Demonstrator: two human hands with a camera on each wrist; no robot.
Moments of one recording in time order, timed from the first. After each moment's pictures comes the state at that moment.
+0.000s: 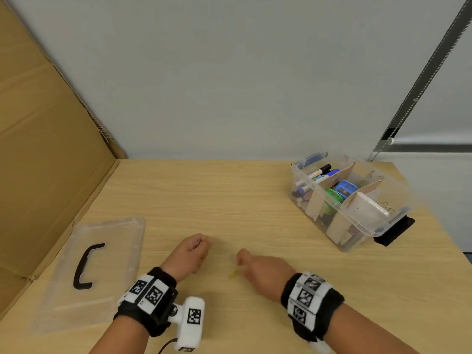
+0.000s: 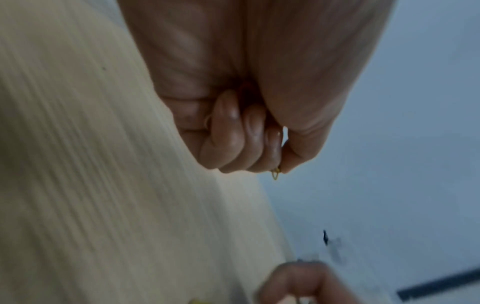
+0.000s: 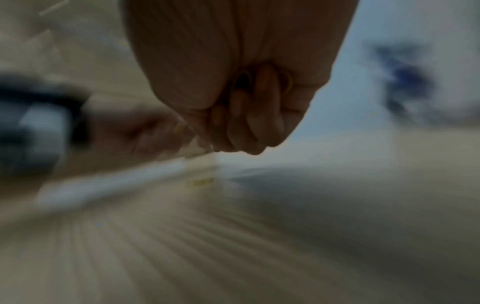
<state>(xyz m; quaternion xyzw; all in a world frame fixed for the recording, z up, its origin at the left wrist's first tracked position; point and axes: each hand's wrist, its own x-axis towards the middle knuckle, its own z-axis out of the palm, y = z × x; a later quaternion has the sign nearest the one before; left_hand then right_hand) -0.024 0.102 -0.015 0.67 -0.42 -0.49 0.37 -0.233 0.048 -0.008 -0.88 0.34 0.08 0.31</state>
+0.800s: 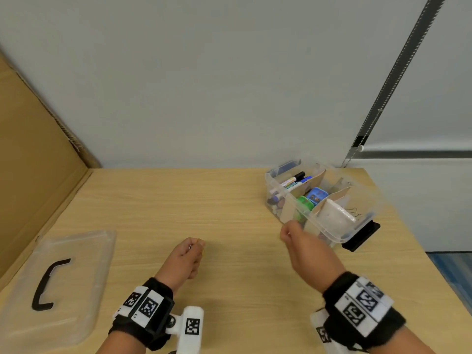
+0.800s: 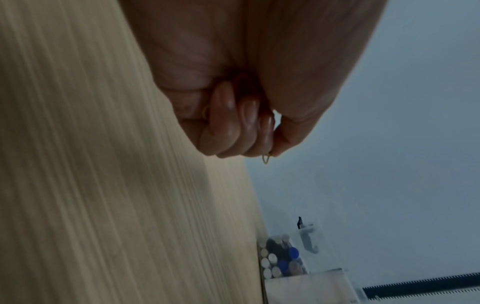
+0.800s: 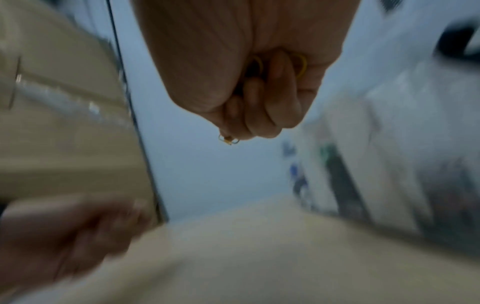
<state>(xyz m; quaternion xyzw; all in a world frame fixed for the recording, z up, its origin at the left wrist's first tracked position) -0.074 0.081 -0.006 0.65 -0.34 -0.52 0.45 -0.332 0.010 0.047 -0.85 0.50 -0.08 0.15</state>
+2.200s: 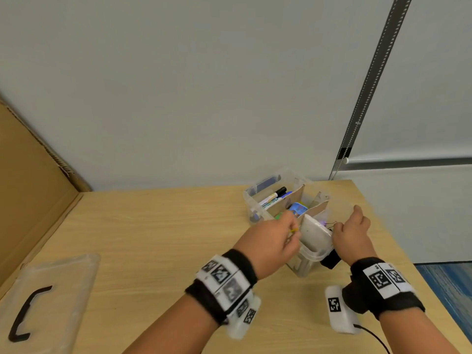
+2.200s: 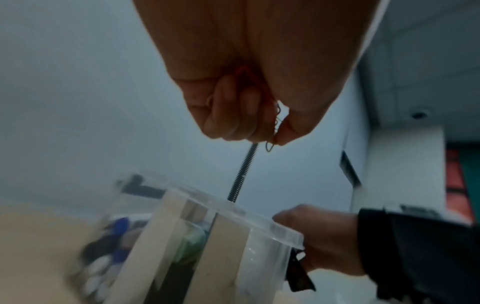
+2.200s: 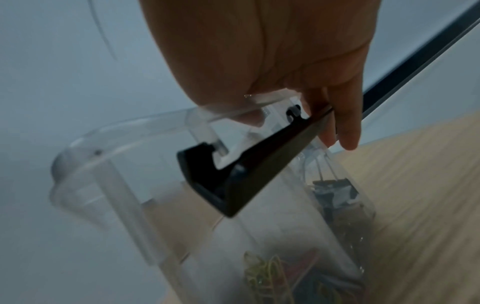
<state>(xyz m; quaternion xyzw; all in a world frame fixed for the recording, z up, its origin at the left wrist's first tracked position) -0.241 -0.003 0.099 0.54 -0.79 -0.17 0.24 -0.435 -0.090 0.031 -0.57 0.72 -0.30 0.26</state>
